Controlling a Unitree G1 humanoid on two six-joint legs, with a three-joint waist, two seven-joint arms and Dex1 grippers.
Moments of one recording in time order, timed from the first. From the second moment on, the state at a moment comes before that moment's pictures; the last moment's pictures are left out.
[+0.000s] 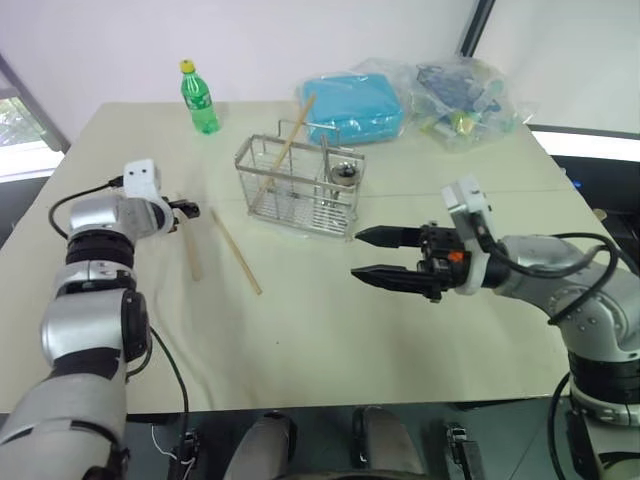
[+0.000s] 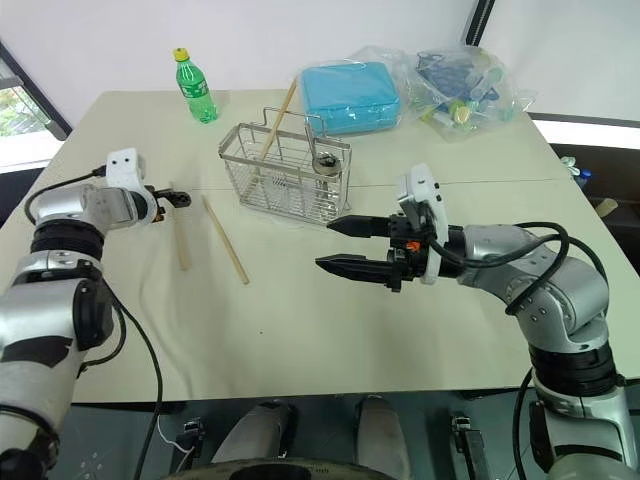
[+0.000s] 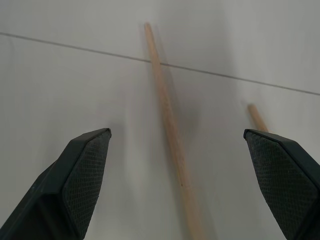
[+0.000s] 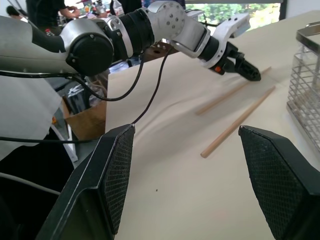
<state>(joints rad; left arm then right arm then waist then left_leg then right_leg) -1.08 0.57 0.17 1.08 -0.27 0.79 -0.17 -0.43 -0.70 -0.08 -0.47 0.93 0.88 0.89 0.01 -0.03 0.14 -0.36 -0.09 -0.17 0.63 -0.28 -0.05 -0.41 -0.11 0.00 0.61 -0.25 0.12</state>
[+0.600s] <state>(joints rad) -1.14 0.54 0.26 1.22 -0.24 0.64 -0.07 -0.41 -0.69 -0.10 -0.47 0.98 0.88 0.81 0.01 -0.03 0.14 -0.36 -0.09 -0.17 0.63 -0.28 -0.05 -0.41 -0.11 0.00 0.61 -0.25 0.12</state>
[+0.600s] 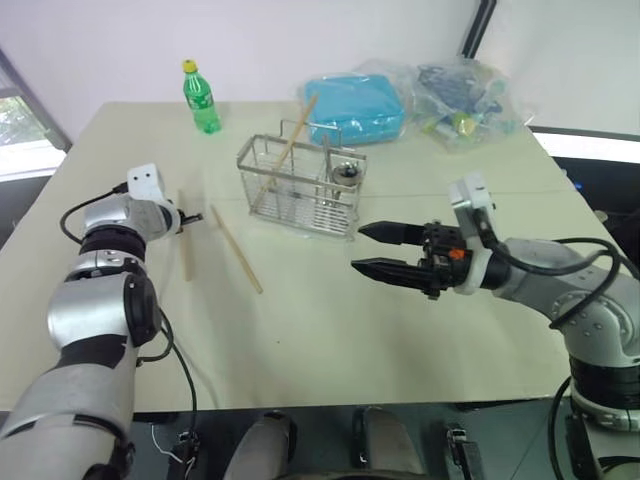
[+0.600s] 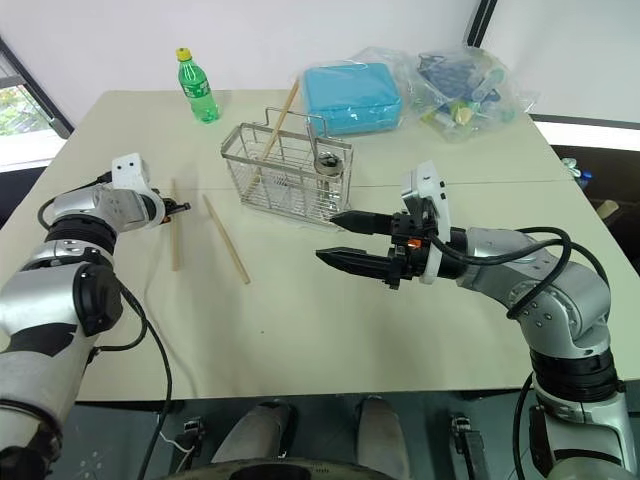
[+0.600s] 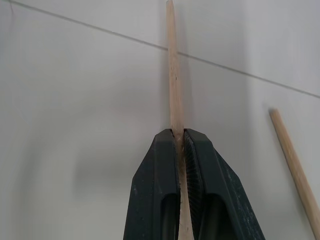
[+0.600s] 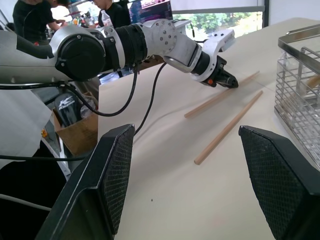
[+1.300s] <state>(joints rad) -1.14 0.35 0.53 0.49 -0.63 0.42 -0.09 -0.40 -0.70 -0.11 -0.45 1.01 0.91 0.75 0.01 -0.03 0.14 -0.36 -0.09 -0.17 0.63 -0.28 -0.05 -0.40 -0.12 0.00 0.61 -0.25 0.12</state>
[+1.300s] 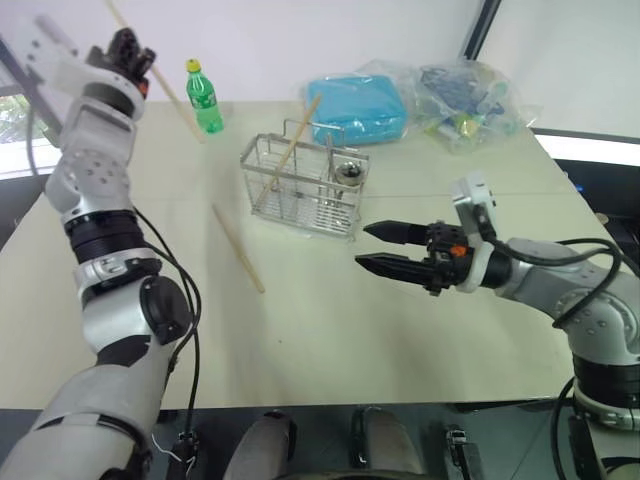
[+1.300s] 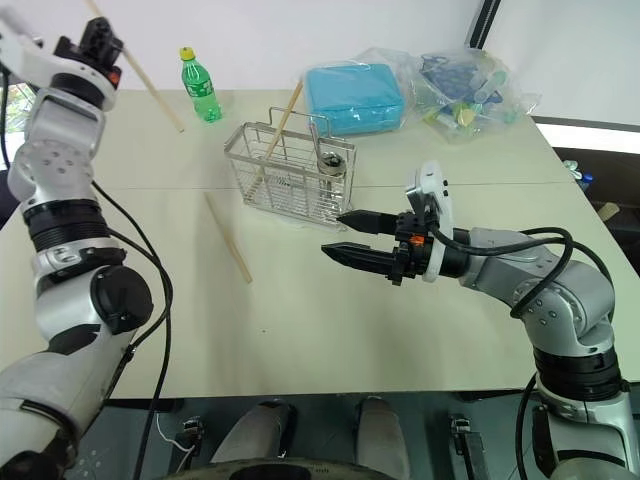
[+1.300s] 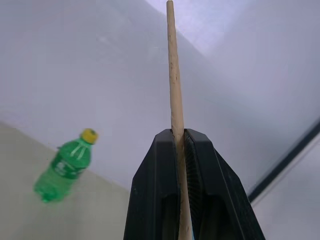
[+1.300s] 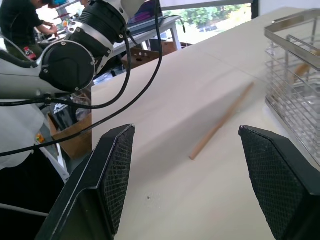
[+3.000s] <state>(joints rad) -0.93 0.42 0.40 0.07 -0.39 1.48 0.00 -0.44 -0.76 -0.13 -0.40 0.95 0.87 0.78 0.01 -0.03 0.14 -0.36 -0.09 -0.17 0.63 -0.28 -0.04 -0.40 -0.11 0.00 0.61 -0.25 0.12</state>
